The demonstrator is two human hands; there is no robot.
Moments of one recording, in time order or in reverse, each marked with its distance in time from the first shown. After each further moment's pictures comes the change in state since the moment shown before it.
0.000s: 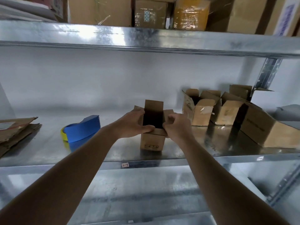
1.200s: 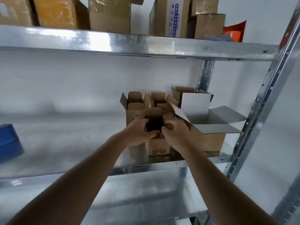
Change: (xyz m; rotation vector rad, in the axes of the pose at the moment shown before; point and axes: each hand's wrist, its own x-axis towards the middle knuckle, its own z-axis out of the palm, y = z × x) left_hand 0.148 0.255 0.187 -0.116 -0.022 -0.003; right_hand 0.061 0.233 -0.223 0.026 -0.046 -0.039
